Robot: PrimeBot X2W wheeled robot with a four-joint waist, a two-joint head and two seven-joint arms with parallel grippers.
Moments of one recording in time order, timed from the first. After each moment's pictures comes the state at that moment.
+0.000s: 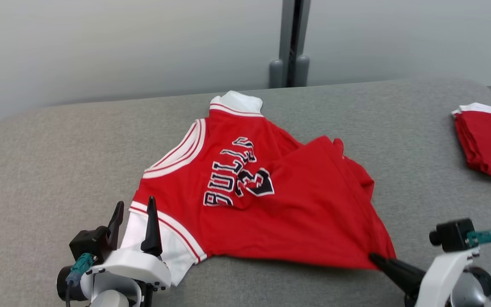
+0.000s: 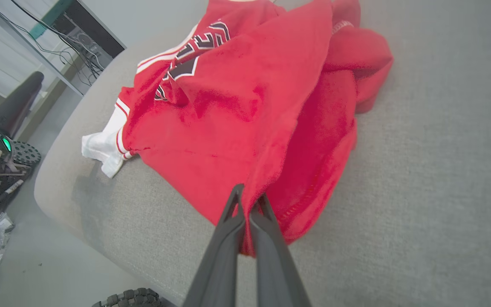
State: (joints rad) left arm -0.17 0.05 -0.18 0.43 -0.41 0.11 -0.26; right arm -0.14 -0.53 0.54 0.12 0.99 0.13 0.27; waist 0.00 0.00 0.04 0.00
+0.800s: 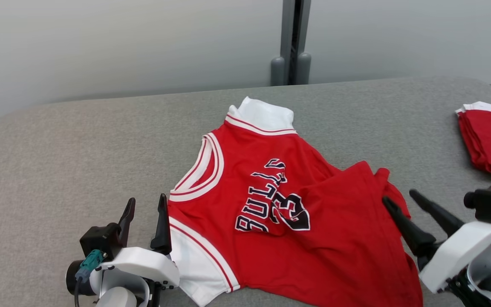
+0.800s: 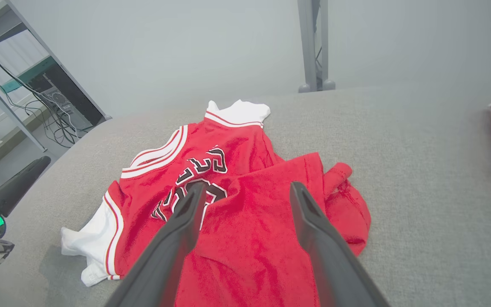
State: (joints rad) left arm -0.18 0.05 -0.22 0.43 -0.43 0.11 -0.26; right arm -0.04 -0.29 0.12 -0.11 0.63 0.13 0.40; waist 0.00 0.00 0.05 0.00
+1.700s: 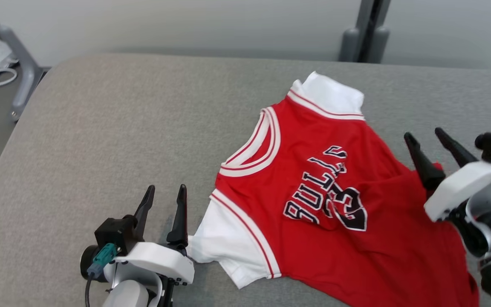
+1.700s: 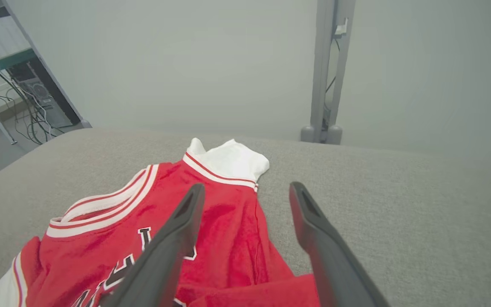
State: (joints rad) left arm -0.19 0.05 -0.28 0.37 -0.41 0.08 -0.26; right arm -0.41 -0.32 0.23 0.35 0.50 0.13 0.05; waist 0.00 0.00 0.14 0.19
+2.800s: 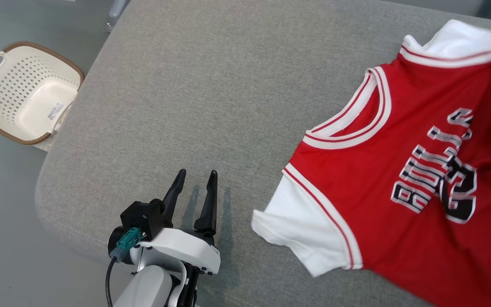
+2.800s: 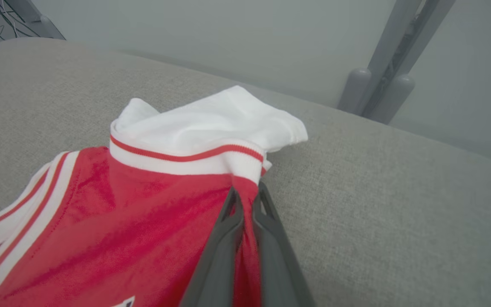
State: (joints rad) left arm -0.27 0.05 -0.44 0.34 -0.52 0.12 -0.26; right arm -0.98 -0.54 0.55 0.88 0.67 0.13 0.20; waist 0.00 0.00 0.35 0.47
